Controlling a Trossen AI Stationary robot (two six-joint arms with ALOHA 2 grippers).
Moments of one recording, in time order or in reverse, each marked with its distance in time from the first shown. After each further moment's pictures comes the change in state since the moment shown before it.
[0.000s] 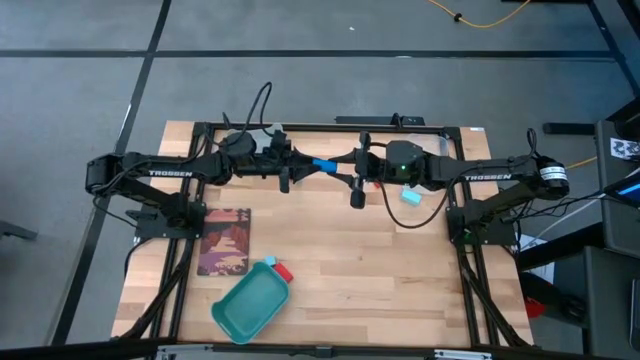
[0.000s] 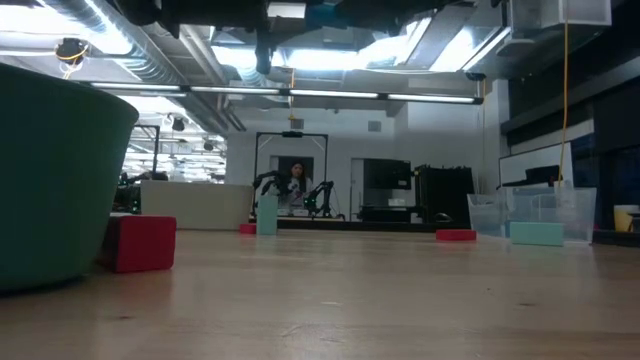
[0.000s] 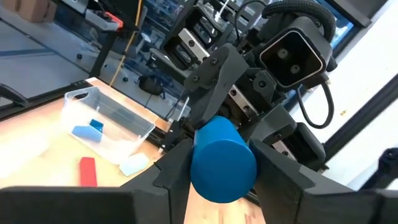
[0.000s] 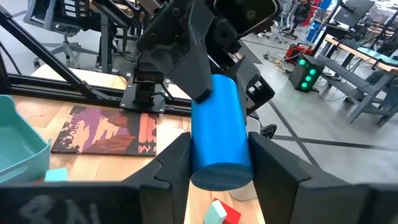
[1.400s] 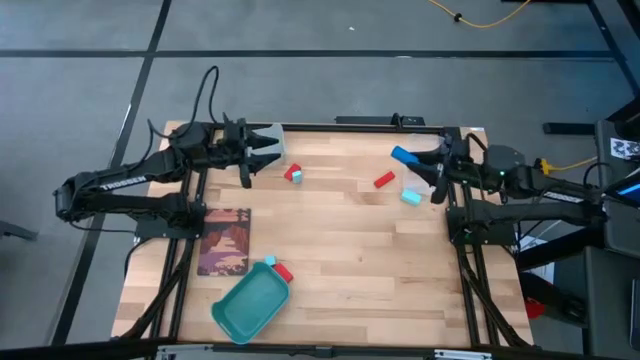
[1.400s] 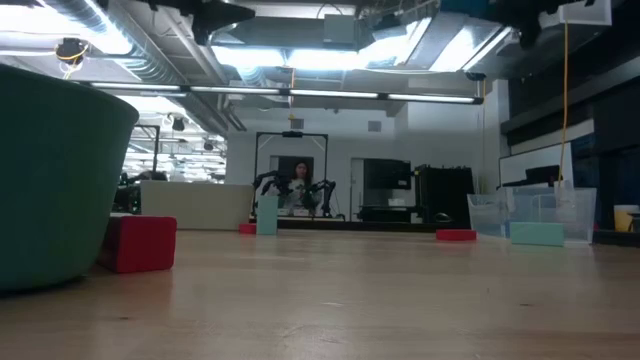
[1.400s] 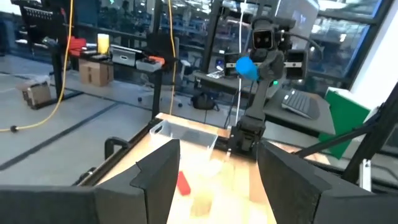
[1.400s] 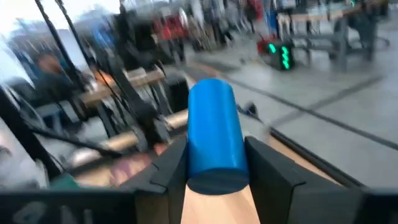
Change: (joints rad) left arm 0.131 -0.441 -0.073 -0.399 -0.035 0.411; right arm -0.044 -0.824 -0.352 -0.335 0.075 0.499
